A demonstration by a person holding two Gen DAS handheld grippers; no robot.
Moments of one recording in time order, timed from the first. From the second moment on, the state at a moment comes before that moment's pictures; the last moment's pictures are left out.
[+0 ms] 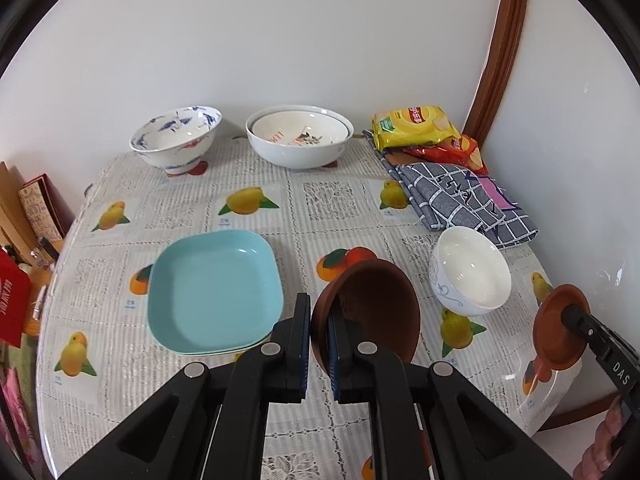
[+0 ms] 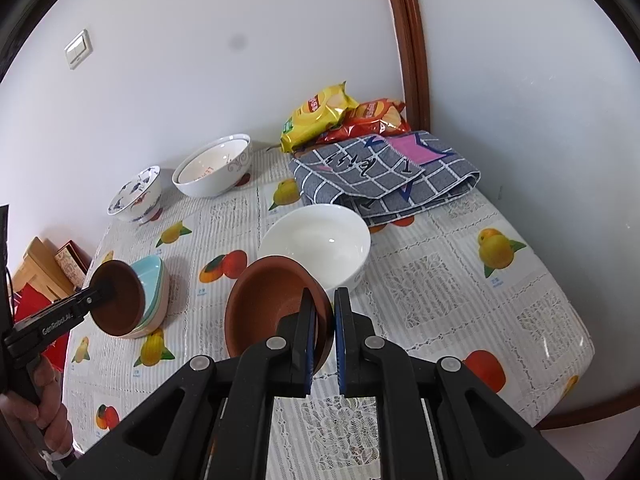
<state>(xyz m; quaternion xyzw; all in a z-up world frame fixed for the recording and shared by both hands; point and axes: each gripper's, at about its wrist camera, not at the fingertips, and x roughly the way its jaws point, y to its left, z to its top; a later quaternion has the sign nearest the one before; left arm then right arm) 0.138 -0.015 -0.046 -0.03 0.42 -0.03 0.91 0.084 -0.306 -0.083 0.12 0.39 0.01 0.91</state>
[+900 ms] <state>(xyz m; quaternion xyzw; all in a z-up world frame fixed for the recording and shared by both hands) 0.140 -0.005 -0.019 -0.03 0.40 -0.04 0.91 0.091 -0.317 -0.059 0.13 0.39 -0.01 0.91</state>
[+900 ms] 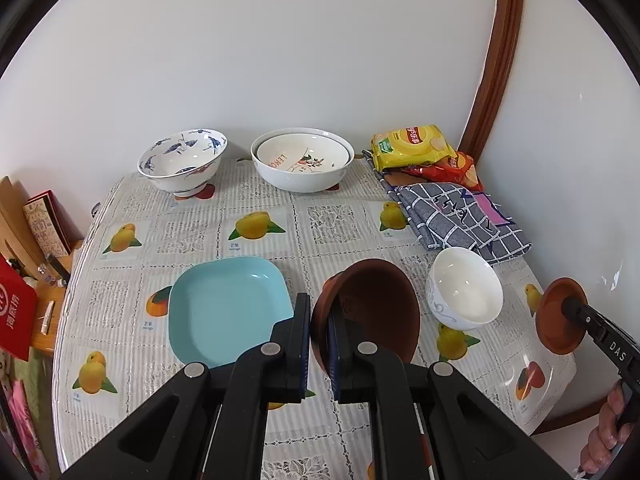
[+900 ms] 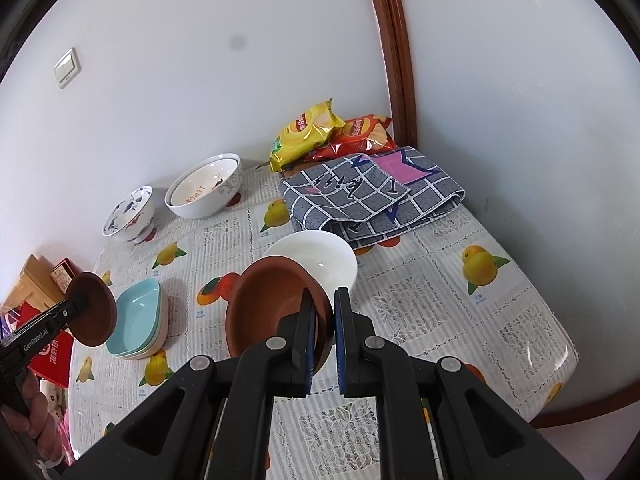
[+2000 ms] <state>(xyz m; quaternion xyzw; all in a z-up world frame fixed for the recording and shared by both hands) 0.208 -0.005 -0.064 -0.02 0.45 -0.03 0.89 0.192 -0.312 -0.128 0.09 0.46 -0.01 0.88</state>
